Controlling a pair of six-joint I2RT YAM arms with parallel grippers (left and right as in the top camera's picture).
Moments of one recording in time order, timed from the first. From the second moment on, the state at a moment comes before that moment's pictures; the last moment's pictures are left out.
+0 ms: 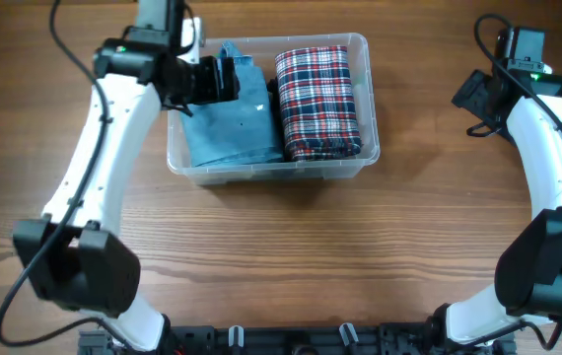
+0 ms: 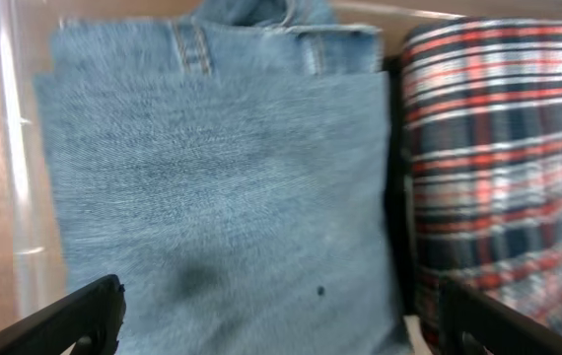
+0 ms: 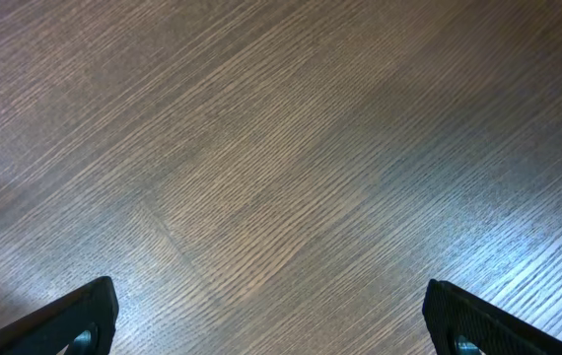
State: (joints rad) left arm -0.19 1.82 1.70 -1.02 0.16 -0.29; right arm -0.16 1.75 1.42 -0.82 0.29 0.49
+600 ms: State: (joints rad) left arm -0.21 1.99 1.74 -0.97 0.08 -0.41; right arm -0.16 1.75 1.42 -0.82 0.29 0.49
